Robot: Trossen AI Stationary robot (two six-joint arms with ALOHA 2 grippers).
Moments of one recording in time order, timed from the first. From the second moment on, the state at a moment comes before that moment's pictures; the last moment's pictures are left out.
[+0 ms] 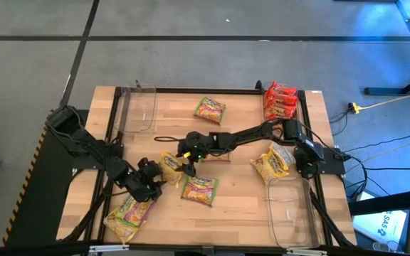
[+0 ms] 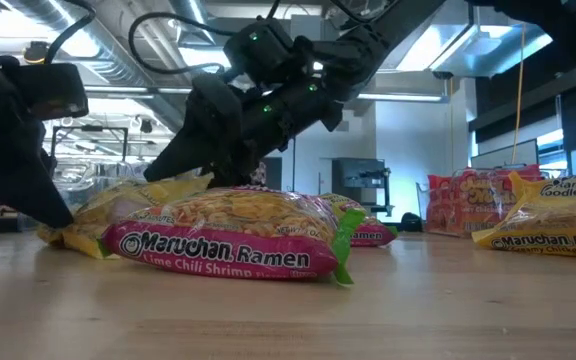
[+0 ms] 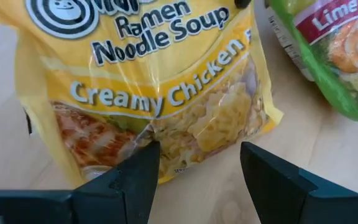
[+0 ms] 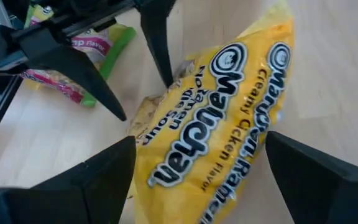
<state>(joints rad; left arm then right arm) -0.69 1.39 0.46 -0.14 -0.62 -1.15 -0.02 2.24 1.50 0.14 -0.31 0.25</state>
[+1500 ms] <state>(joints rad) -0.67 1.55 0.46 0.06 -0.73 -0.98 -0.02 2.29 1.50 0.24 -0.35 0.39</state>
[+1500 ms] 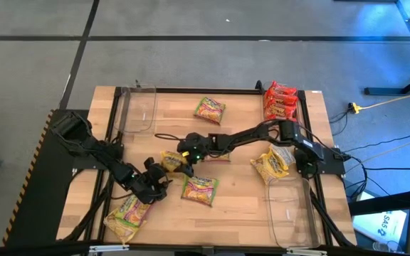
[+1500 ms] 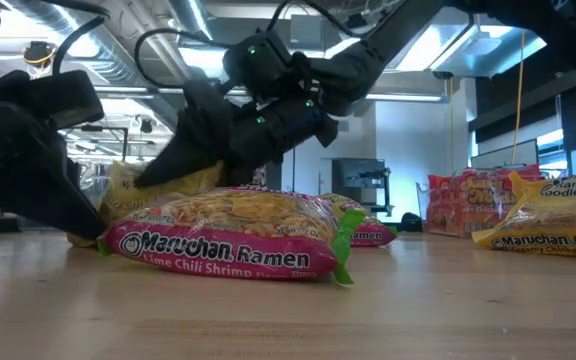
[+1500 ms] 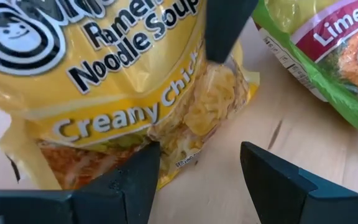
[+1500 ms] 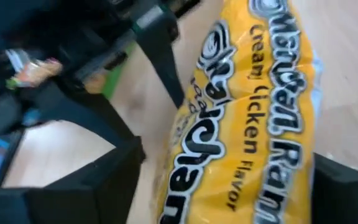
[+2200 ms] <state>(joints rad) -0.71 1.43 0.46 0.04 -0.68 -0.98 -0.02 2.25 1.50 0.18 -0.33 0.13</state>
